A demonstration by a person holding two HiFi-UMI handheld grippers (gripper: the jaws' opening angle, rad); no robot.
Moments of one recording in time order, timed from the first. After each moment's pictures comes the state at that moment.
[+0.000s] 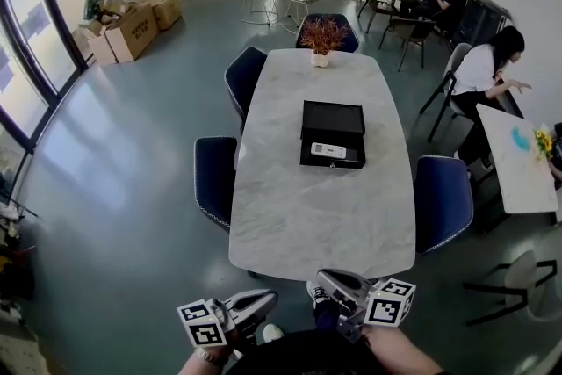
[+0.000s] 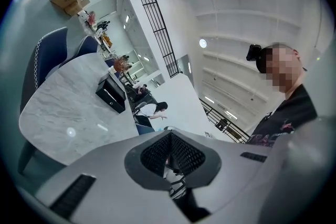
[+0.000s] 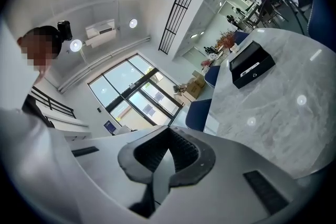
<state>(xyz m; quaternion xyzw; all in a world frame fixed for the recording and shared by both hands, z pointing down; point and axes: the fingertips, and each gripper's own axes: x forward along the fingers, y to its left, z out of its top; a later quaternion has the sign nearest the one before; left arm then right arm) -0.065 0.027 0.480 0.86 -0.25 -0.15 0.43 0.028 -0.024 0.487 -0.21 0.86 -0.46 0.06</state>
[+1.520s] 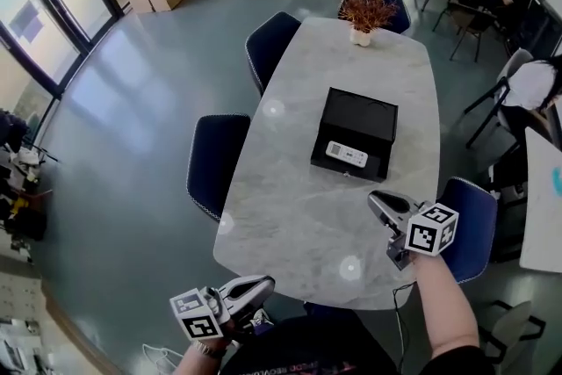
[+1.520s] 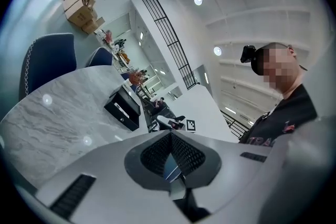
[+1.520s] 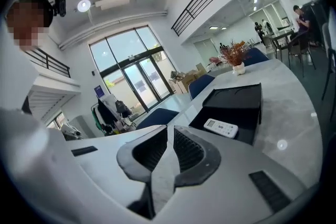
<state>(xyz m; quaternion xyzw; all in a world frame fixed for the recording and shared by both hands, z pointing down) -0.018 -0.092 0.490 0.81 -0.37 -0.17 0.43 0.137 -0.316 0.542 -0.21 0.91 -0.32 -0.13</state>
